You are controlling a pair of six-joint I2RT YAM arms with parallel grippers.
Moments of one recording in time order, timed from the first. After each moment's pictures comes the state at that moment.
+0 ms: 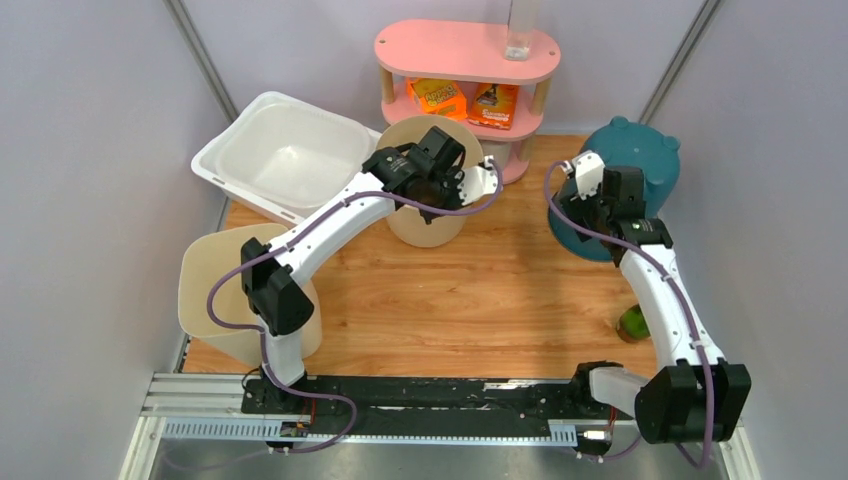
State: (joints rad) left arm -0.80 1.86 1.95 -0.99 0.06 0.60; right arm 0.05 1.14 1.04 -0.56 0.15 -0.55
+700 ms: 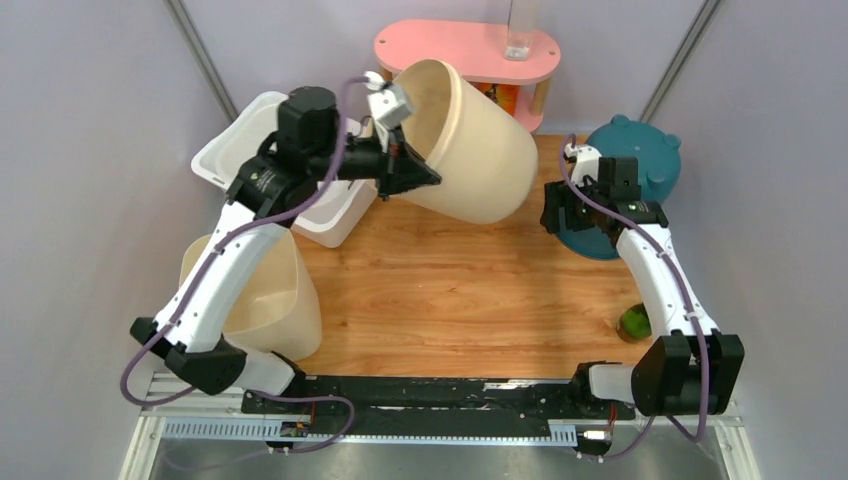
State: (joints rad) left arm -0.65 1.45 1.89 -0.76 0.66 0.12; right arm 0.03 1.27 1.15 -0.63 -0.24 -0.16
